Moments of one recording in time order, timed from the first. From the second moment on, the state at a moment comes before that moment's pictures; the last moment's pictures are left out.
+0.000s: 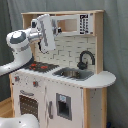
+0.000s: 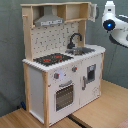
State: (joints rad) arm -0.79 -1.24 0.75 -2.30 -0.76 2.39 0.52
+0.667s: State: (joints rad) arm -0.83 -1.12 0.86 -2.18 -0.76 2.44 0.51
